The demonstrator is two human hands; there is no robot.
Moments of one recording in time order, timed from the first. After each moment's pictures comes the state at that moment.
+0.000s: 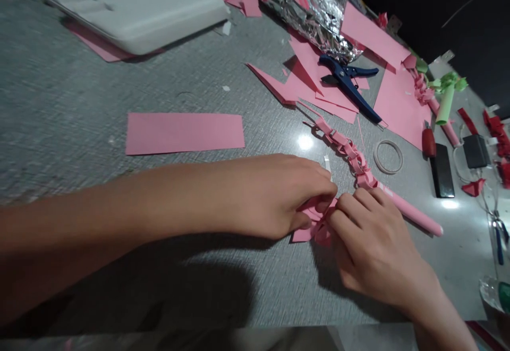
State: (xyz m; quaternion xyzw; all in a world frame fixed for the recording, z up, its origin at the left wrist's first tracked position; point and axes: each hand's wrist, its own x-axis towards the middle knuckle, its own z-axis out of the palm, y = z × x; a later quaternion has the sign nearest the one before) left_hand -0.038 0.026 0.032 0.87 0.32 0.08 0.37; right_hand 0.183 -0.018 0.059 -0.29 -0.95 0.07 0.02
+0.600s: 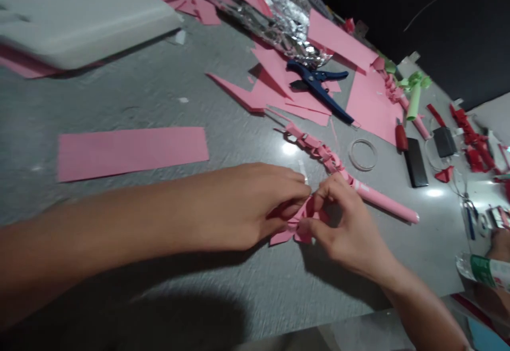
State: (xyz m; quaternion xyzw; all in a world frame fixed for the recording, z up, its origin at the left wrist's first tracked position) left_hand -0.035 0.022 0.033 0.85 0.32 0.12 0.40; right_hand 0.177 -0.015 0.044 -0.50 -0.76 0.36 0.19
